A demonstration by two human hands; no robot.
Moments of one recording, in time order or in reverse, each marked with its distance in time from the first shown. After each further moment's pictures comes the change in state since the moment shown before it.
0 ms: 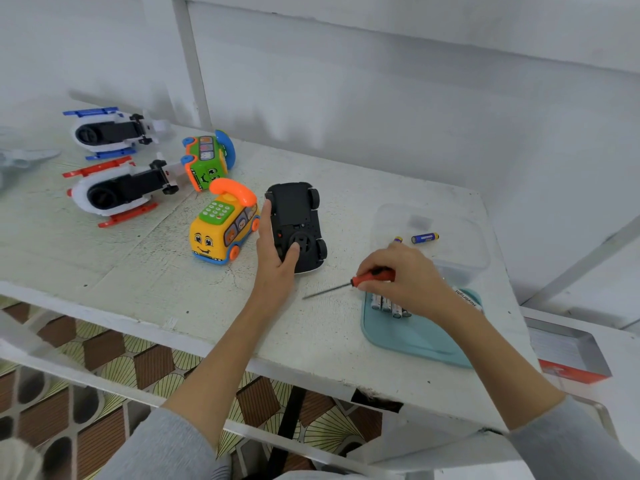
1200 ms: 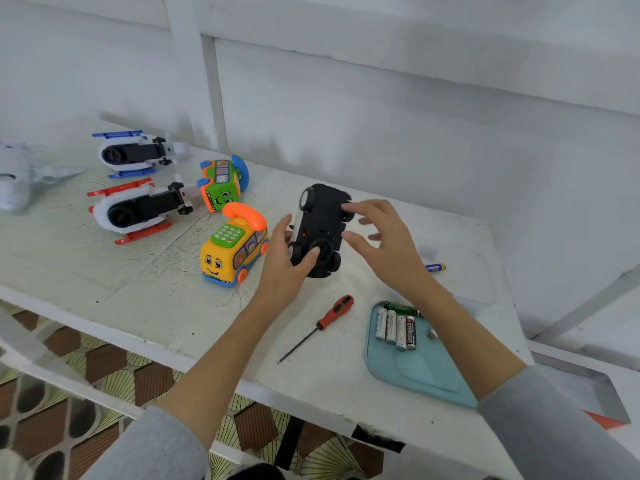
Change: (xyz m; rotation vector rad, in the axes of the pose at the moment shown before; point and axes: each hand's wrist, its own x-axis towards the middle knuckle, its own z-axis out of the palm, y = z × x) left_hand 0.033 0.032 0.001 0.124 0.017 -0.139; right_hand 0.068 -0.024 -0.011 0.306 0.318 -0.160
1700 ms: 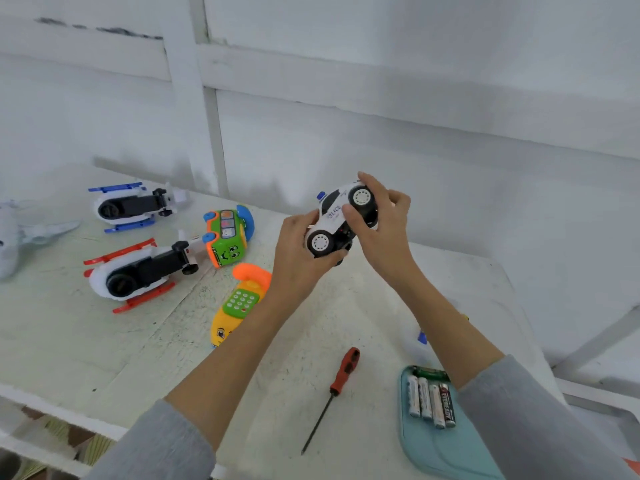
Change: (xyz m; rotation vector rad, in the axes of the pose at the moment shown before) left_hand 0.091 0.042 -0.015 -0.030 0.016 0.251; right_hand 0.105 -0.018 0.023 0.133 0.302 0.147
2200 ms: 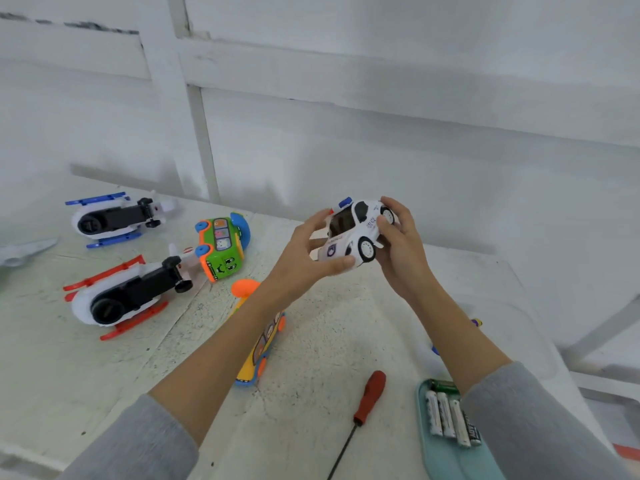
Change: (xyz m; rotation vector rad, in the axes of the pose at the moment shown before) left_hand 0.034 -0.022 -0.014 -0.134 -0.400 -0.219; right_hand 0.014 0.040 0.004 0.783 -0.009 0.389
